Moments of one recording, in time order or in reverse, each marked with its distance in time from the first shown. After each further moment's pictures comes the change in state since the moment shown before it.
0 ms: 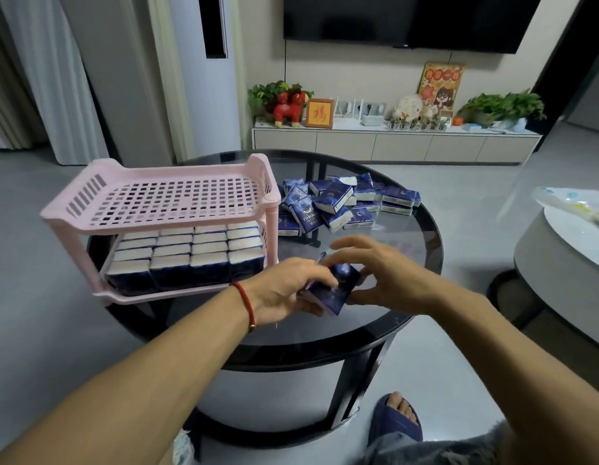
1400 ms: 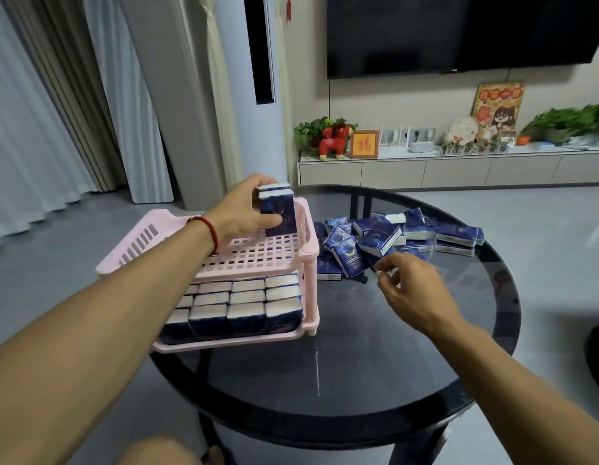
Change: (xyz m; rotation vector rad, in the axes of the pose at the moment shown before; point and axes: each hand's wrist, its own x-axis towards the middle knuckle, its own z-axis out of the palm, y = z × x) left_hand 0.005 0.121 -0.158 0.716 0.597 0.445; right_hand 0.080 0.044 0.029 0.032 0.502 0.378
